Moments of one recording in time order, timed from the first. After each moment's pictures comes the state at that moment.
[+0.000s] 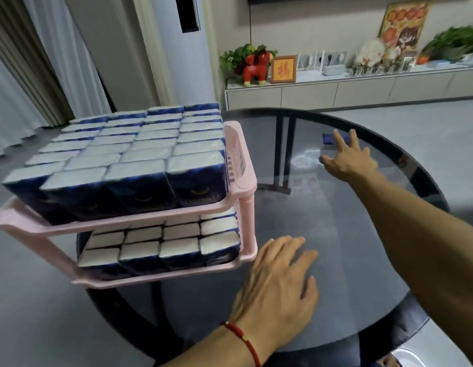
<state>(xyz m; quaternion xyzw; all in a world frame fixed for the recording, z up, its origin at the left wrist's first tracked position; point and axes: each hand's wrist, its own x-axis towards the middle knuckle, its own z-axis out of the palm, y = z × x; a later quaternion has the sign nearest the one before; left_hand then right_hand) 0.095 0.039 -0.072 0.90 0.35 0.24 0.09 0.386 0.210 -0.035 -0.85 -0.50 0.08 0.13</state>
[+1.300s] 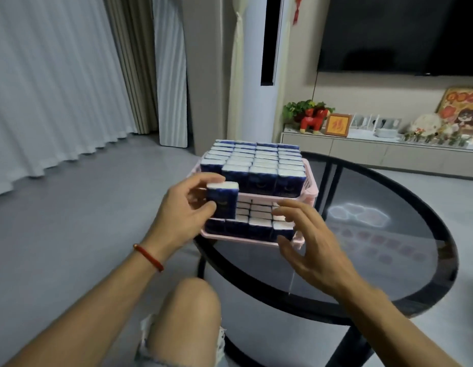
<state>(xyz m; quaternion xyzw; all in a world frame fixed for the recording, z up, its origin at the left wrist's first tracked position) -0.130 -0.010 0.087 0.67 0.43 0.53 0.28 0.138 -0.031 0.038 -0.42 -0.83 0.02 0.37</state>
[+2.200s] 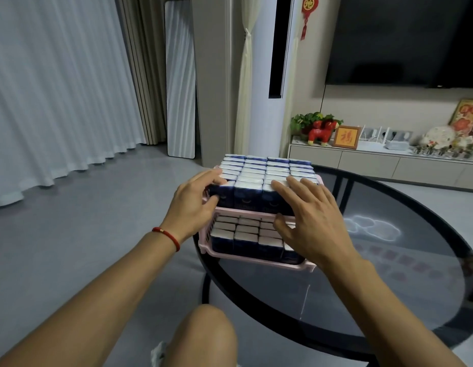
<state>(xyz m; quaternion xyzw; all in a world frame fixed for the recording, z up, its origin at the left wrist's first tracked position) -0.149 0.068 0.085 0.75 0.49 0.45 0.03 0.110 0.029 0.083 -0.55 -0.78 -0.16 0.26</state>
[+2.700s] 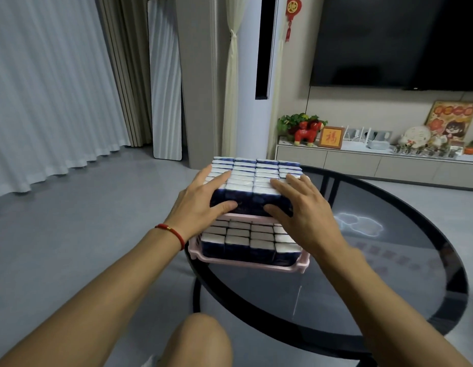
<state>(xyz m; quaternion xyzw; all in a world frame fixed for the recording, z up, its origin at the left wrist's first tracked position) -0.129 0.084 0.092 0.78 0.55 0.31 0.04 0.118 0.052 0.086 -0.57 -0.76 -0.09 0.30</state>
